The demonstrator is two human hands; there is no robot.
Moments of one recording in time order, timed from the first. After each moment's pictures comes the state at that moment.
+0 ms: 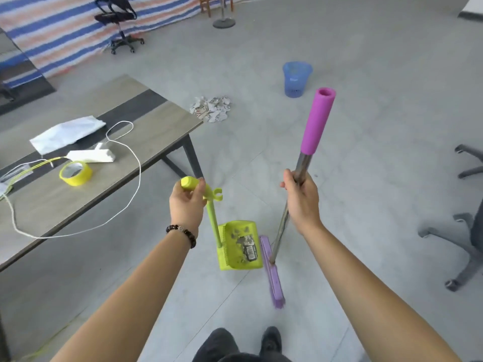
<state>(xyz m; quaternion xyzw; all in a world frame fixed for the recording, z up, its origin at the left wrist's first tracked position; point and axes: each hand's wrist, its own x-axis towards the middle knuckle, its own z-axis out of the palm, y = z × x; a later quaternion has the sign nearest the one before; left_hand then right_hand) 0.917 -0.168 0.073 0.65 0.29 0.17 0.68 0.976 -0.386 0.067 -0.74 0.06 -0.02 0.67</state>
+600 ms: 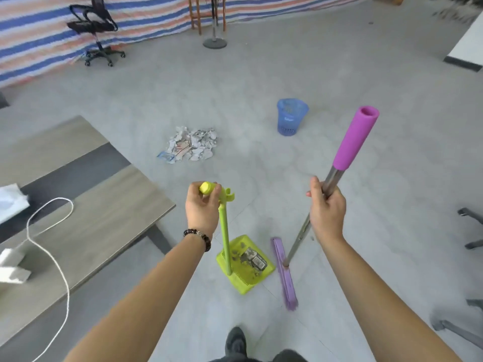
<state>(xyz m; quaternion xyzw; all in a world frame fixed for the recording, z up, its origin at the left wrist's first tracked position) 1.390 -0.111 0.054 0.64 0.26 0.17 0.70 1.425 -0.340 0.082 -0.77 0.12 -0.13 0.61</state>
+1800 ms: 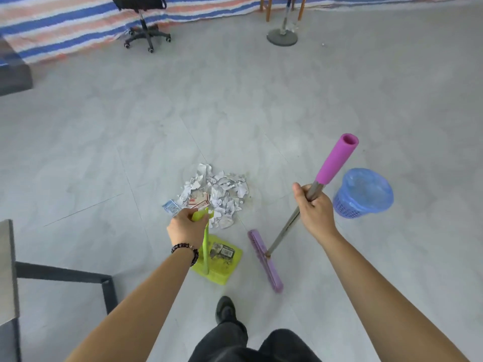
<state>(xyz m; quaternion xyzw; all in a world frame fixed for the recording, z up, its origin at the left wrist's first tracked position) 2.156 0.198 -0.023 0.73 0.52 0.12 0.43 2.311 -0.025 0.014 -0.87 -0.09 0.08 0.48</state>
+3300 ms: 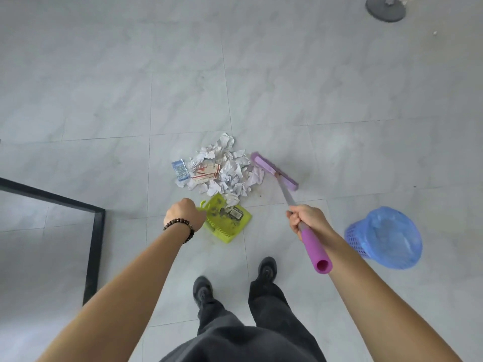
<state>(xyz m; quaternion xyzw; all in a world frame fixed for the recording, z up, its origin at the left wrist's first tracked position) 2.294 0.192 -0.074 0.71 0.61 -0.19 0.29 2.509 0.018 -0.050 -0.63 0.25 0.51 0.54</state>
